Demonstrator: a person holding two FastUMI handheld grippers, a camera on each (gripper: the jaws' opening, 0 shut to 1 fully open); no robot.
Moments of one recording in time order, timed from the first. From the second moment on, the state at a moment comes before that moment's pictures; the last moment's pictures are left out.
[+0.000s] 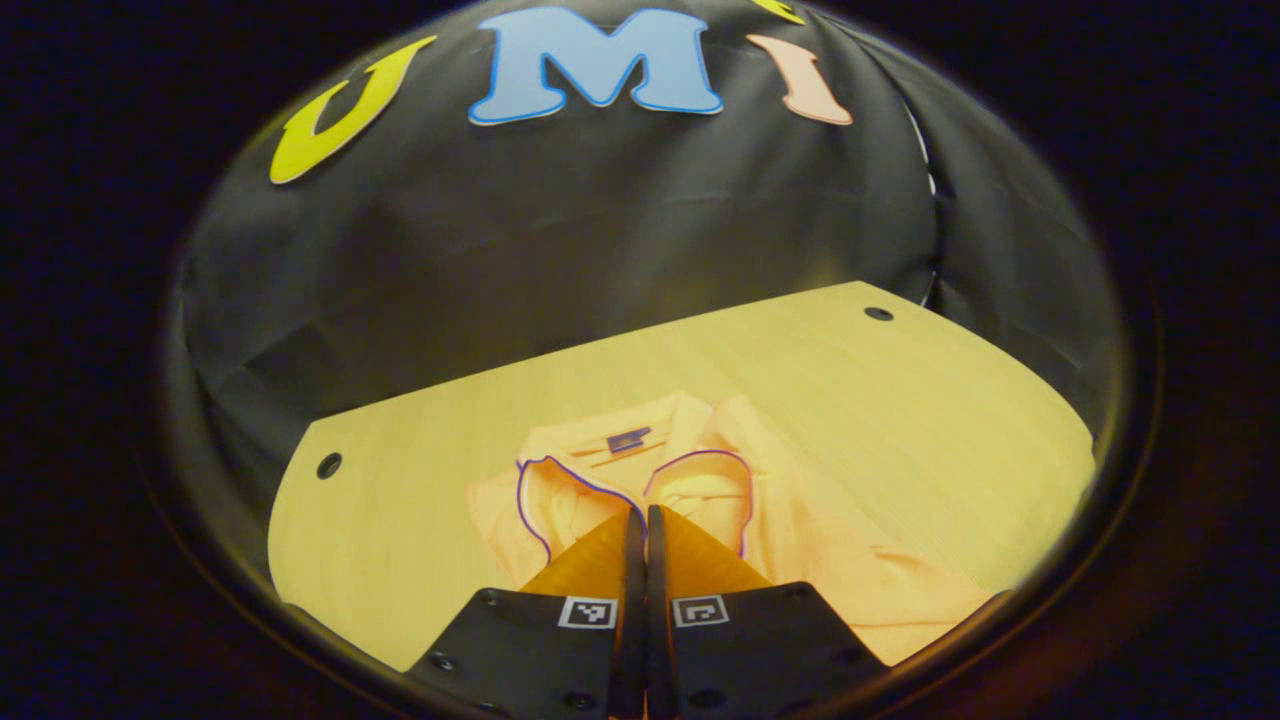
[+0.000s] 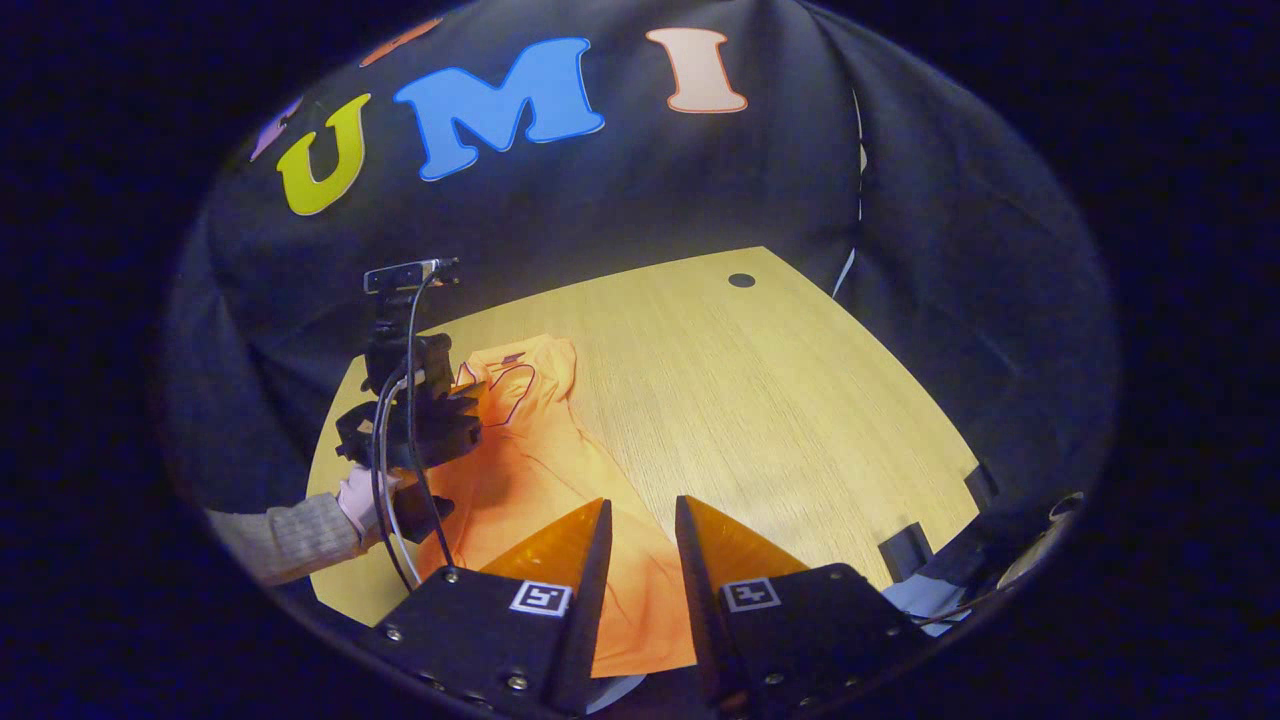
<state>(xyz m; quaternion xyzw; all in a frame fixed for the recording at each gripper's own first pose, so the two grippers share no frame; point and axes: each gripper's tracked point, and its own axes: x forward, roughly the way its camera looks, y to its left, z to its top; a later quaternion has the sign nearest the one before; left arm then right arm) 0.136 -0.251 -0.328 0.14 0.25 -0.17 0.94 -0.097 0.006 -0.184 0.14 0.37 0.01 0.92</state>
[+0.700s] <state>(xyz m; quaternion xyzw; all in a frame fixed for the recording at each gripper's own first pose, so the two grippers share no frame) -0.033 -0.132 -0.316 0.12 0.31 -0.15 0.93 -0.121 0.009 -0.288 0.06 0.46 0.09 0.88</state>
